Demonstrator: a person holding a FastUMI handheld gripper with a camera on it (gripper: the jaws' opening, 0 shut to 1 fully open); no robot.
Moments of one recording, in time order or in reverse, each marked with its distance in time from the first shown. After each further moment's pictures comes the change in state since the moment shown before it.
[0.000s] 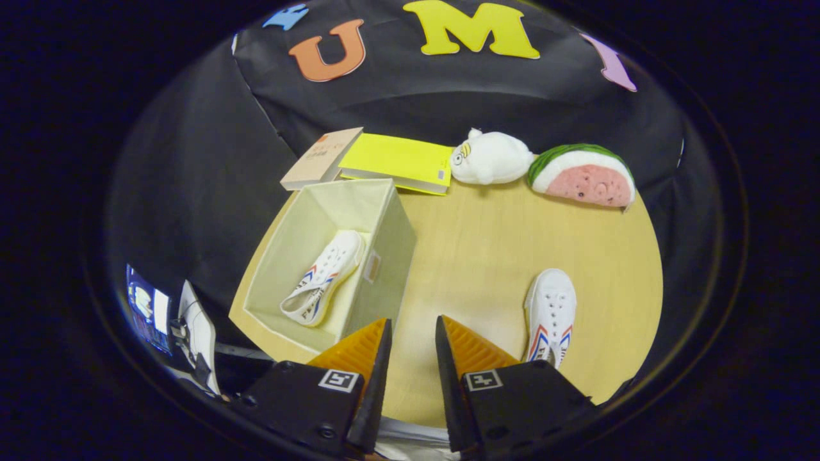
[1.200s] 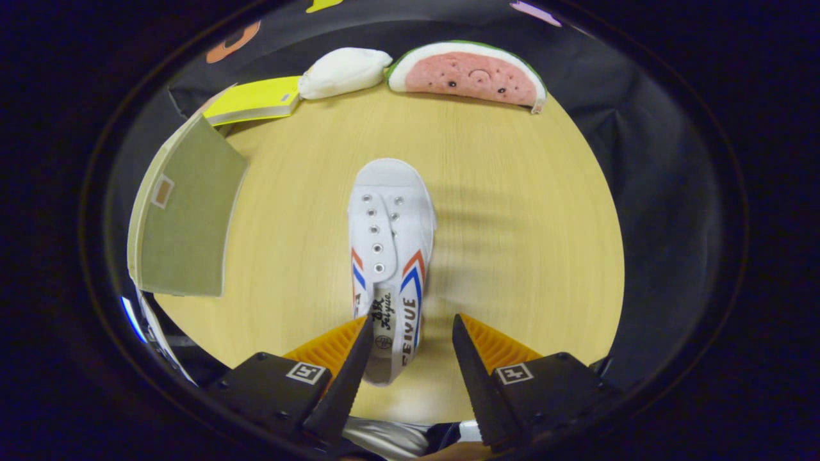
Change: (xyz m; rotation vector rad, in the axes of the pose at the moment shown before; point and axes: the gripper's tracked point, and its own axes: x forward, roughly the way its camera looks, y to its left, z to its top) arm 0.053 -0.204 -0.112 0.165 0.283 -0.253
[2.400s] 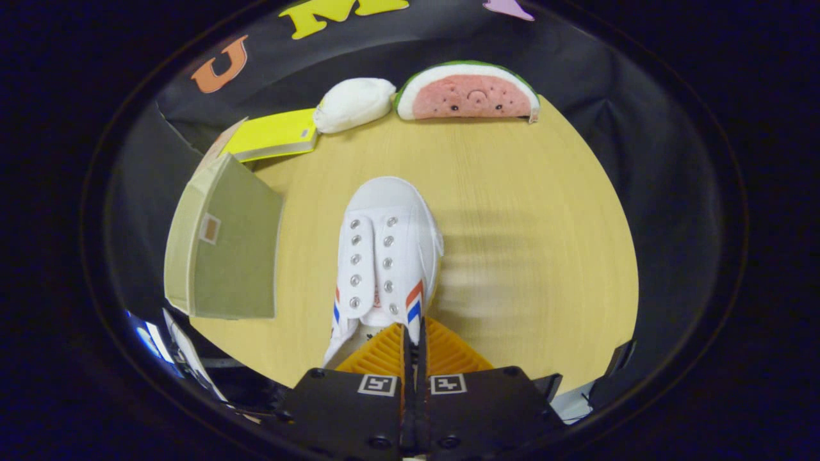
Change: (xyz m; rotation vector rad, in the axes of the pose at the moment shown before) arm -0.045 0.028 0.015 0.097 -0.106 0.150
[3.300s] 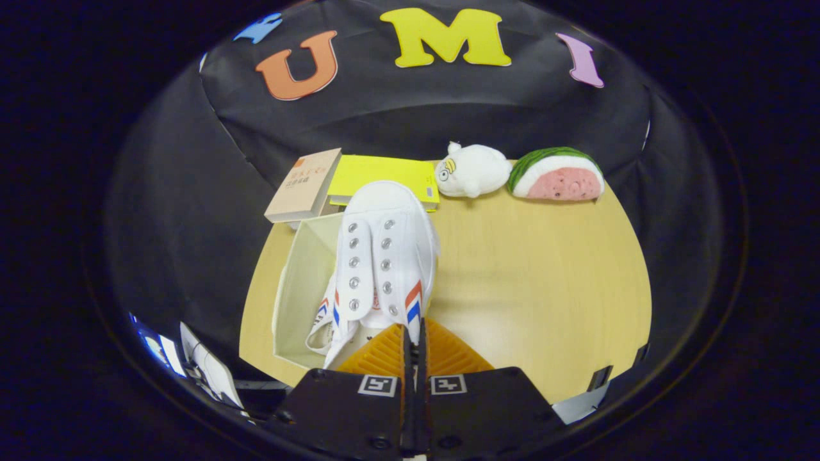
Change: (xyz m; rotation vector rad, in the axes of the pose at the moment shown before) arm -0.027 0.201 0.047 -0.093 -0.182 0.030
